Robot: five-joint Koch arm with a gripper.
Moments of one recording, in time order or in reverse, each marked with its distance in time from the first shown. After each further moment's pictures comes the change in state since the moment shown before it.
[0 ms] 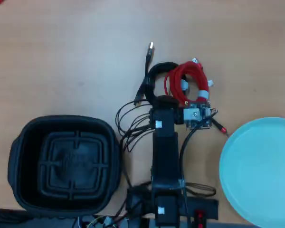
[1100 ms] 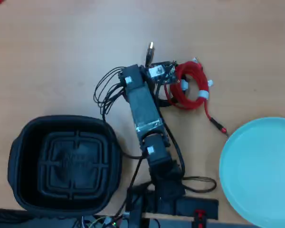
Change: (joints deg) arm -16.4 -35.7 -21.4 0.3 30.5
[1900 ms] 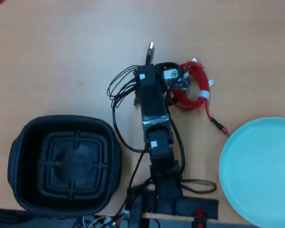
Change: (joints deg) arm 7.4 -2.5 6.8 -5.0 0.5
